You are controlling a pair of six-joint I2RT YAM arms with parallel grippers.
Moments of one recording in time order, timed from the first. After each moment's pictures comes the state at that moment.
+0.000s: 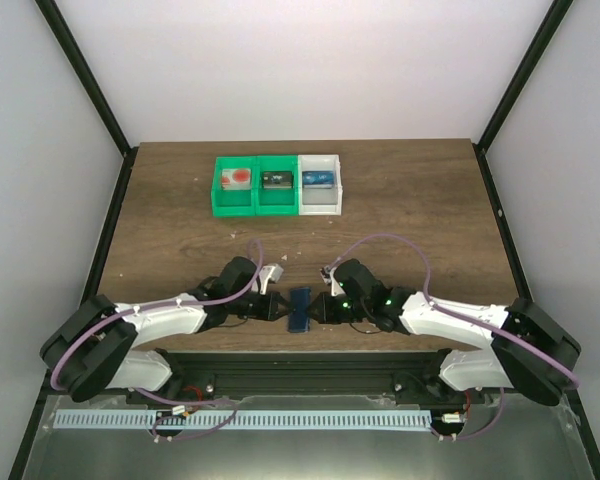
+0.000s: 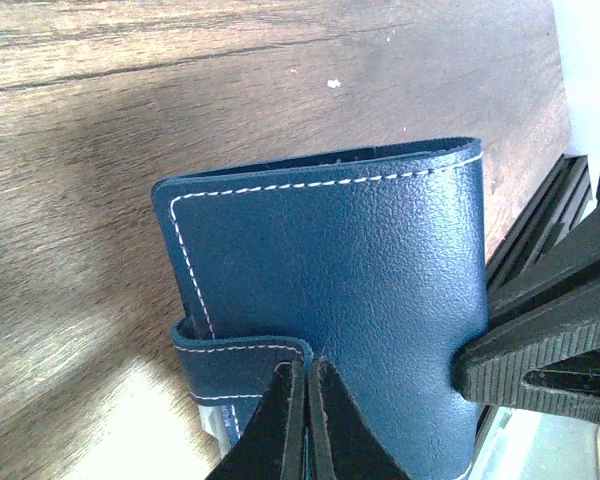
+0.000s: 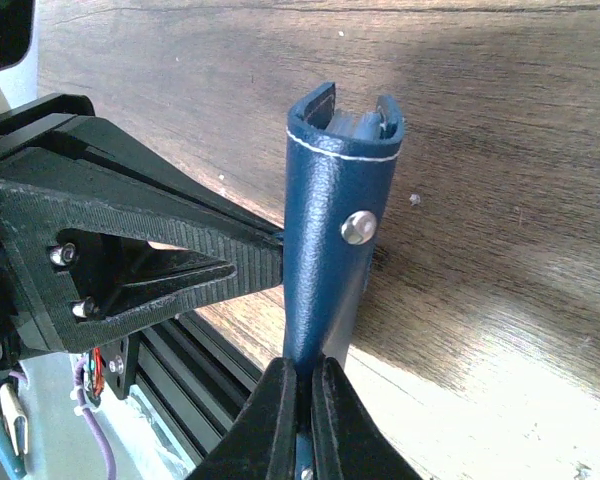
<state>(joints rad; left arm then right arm) -0.75 1.33 0.43 0.15 0.50 -0.68 0.91 1.25 0.53 -0.04 -0.34 0.87</state>
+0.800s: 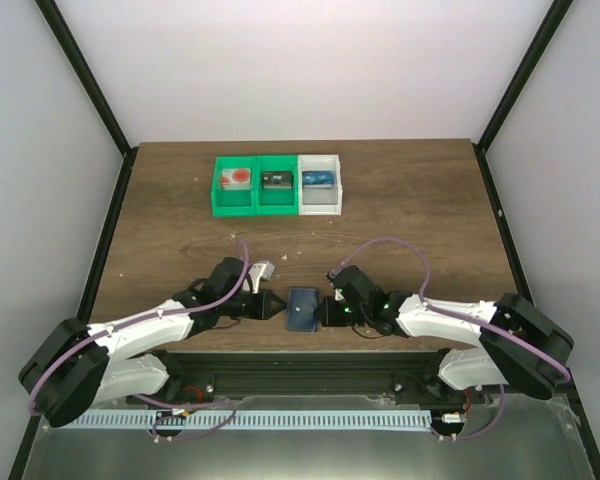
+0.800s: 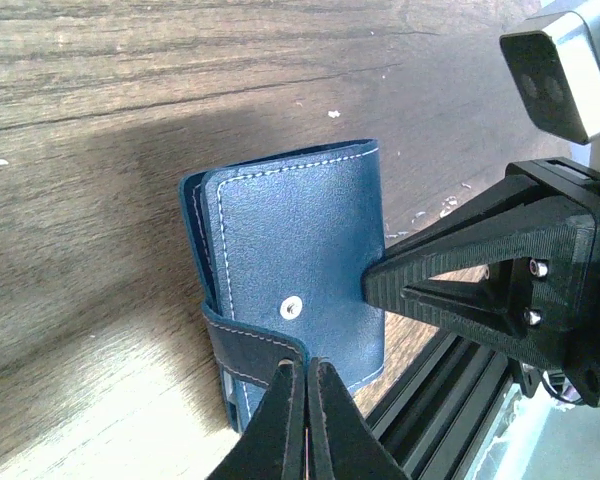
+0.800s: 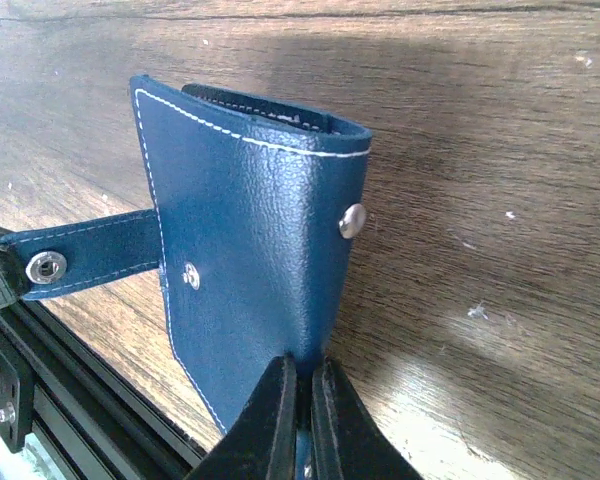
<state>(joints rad) -0.75 1.17 0.42 0.02 0.43 -0.68 0.91 1.30 0.48 -0.02 -0.21 0.85</state>
